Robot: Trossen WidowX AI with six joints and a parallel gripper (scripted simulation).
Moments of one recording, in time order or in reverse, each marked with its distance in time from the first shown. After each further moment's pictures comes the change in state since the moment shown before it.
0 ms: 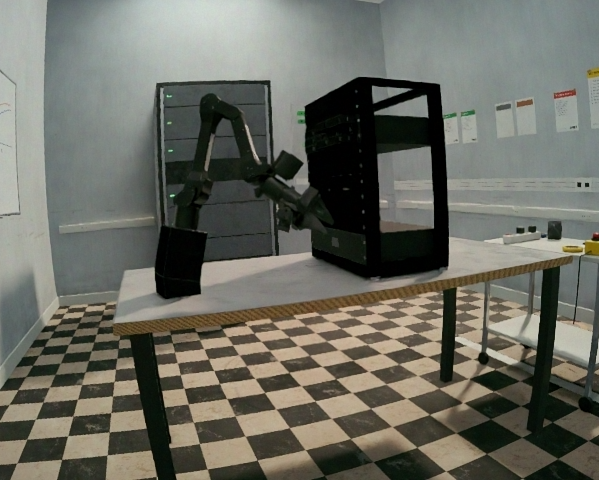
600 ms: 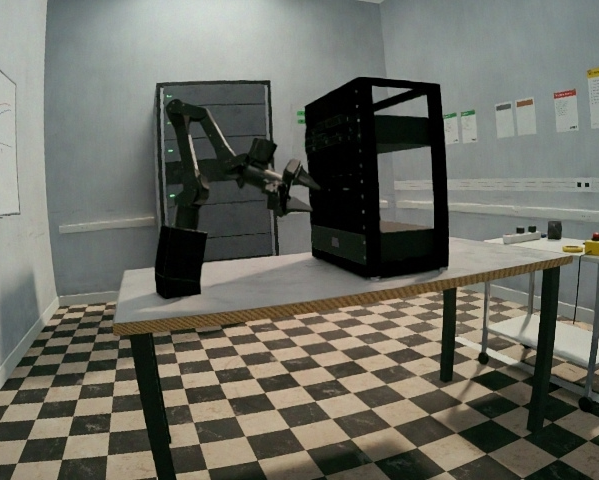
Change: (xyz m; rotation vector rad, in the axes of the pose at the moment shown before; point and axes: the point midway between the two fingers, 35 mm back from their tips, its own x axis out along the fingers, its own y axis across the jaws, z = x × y) arm -0.074 -0.015 -0.040 -0.314 0.216 0.091
